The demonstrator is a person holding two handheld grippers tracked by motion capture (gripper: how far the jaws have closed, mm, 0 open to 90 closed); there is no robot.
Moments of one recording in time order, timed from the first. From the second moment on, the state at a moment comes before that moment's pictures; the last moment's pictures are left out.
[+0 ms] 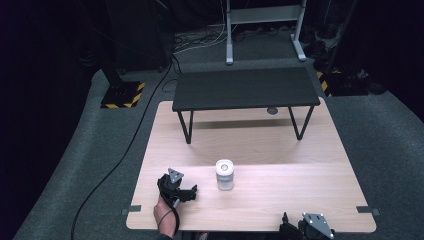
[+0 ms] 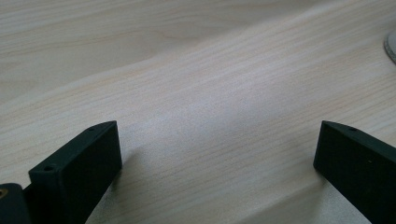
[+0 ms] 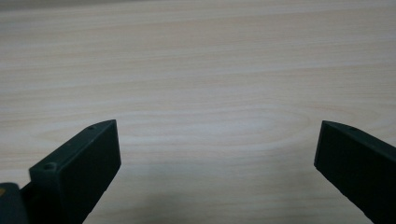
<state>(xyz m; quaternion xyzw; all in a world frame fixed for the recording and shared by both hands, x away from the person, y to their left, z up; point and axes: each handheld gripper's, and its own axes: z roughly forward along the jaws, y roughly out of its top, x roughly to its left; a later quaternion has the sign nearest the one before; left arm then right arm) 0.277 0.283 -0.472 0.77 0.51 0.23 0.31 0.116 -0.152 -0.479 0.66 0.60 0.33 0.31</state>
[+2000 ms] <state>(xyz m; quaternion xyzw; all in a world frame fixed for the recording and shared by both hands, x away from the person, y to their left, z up) 0.277 0.283 -0.472 0.77 0.50 0.22 0.32 0.248 -0.011 -0.491 0.53 0.68 0.42 0.28</state>
